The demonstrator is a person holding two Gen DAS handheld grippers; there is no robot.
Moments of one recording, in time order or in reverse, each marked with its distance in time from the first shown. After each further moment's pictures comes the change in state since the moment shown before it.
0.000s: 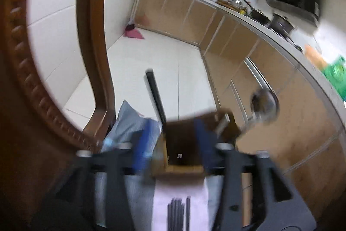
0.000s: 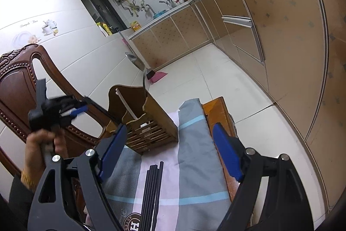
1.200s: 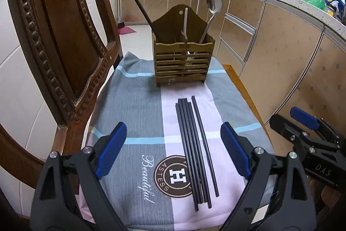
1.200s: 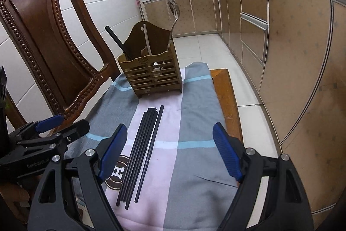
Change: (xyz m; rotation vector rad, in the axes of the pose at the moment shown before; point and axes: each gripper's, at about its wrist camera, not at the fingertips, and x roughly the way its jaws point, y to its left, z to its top) left arm -0.100 -0.015 -0.189 0.253 0.075 0.054; right arm -0.021 0.066 -0.092 -0.321 0.160 -0.122
